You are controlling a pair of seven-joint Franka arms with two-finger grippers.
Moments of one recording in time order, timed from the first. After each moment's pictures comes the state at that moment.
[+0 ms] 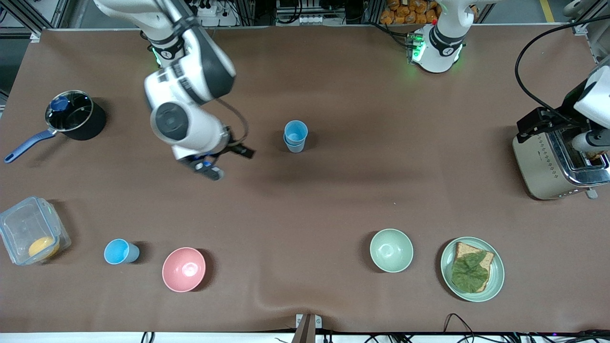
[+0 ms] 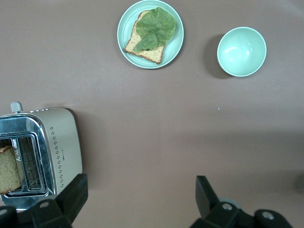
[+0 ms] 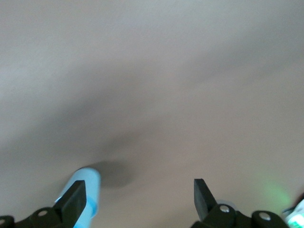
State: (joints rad) left arm 0.02 0.06 -0.12 -1.49 0.05 1.59 -0.09; right arm 0.43 0.31 -0.02 -1.74 0.19 1.80 0.78
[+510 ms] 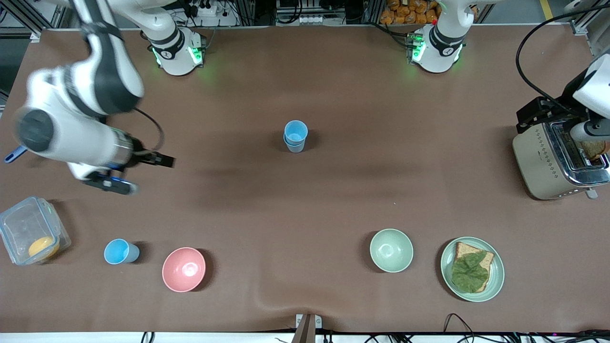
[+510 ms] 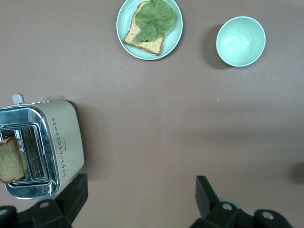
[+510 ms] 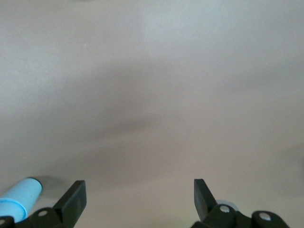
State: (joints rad) left arm 0.01 0.04 -0.12 -1.49 0.05 1.54 -0.09; right arm 0.16 0.17 -0.03 -1.72 0.09 1.69 0.32
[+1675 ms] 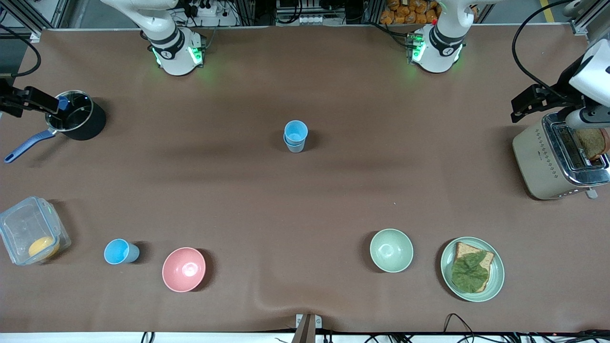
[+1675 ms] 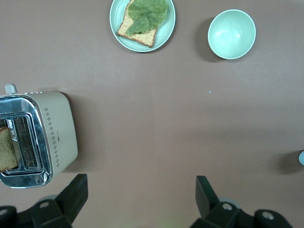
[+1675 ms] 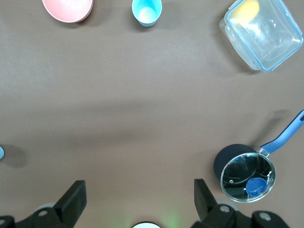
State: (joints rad) left arm 0.01 0.01 -0.13 -1.49 0.03 1.50 -0.12; right arm -0.09 -0.03 0.00 -1.58 -0.01 1.46 -0.03
